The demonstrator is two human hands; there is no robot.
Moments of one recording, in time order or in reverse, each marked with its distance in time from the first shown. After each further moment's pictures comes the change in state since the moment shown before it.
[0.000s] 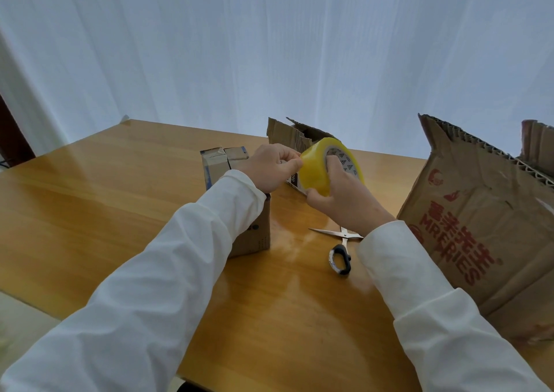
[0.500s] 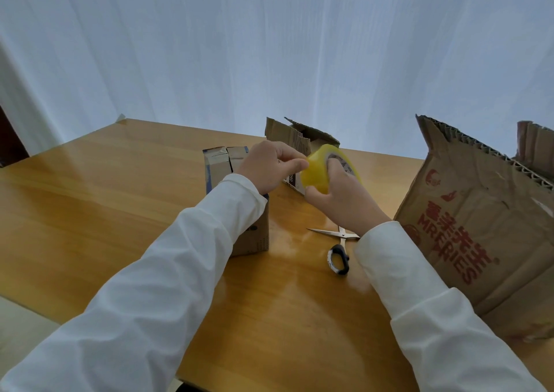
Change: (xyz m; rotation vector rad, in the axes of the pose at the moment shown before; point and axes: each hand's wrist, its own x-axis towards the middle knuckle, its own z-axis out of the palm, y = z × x) left_hand -0.002 0.000 0.002 0.005 0.125 0.092; right_hand 0.001 0.001 0.003 0.059 0.037 0.094
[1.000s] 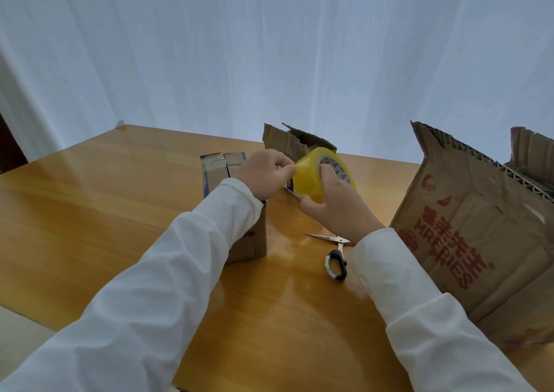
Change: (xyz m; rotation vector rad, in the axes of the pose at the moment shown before) left_hand 0.002 -0.003 0.000 0.072 -0.039 -0.069; right_hand -0.002 0.002 0.004 -0.023 0.020 -0.103
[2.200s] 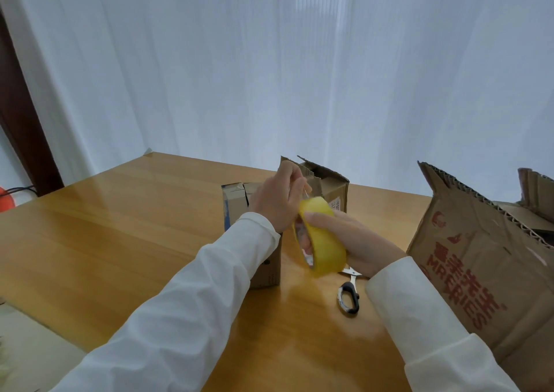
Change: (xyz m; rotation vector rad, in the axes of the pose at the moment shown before) left_hand -0.013 0.009 0.004 0.020 0.400 0.148; right_hand -0.006 -0.037 -0.024 0.866 -0.461 0.368
